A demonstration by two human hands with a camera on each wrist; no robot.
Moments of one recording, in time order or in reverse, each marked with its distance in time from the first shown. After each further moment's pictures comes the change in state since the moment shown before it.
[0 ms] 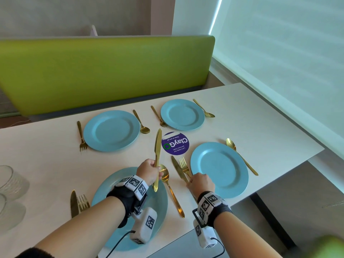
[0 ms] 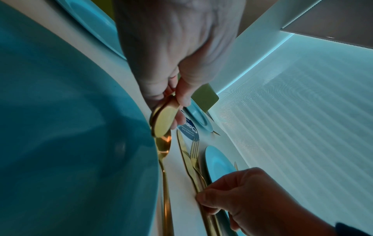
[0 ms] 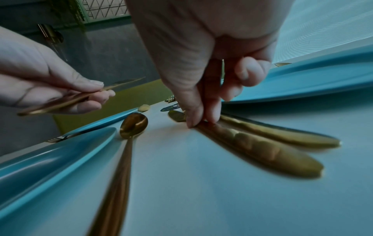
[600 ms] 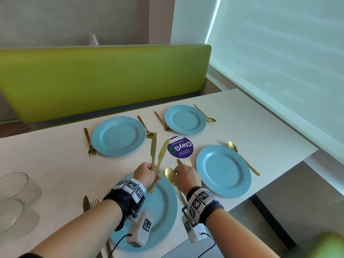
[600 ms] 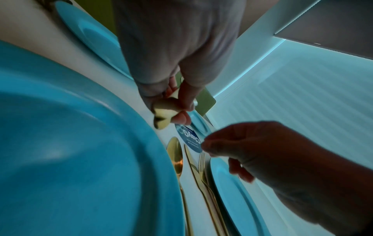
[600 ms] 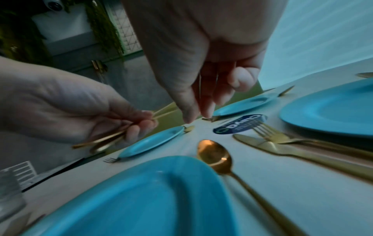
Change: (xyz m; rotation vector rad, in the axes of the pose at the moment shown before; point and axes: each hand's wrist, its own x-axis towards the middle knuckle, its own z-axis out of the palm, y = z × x) left_hand -0.010 -0.001 -0.046 -0.018 -0.044 0.017; right_hand -0.040 -0.075 -0.025 0.133 0.060 -0.238
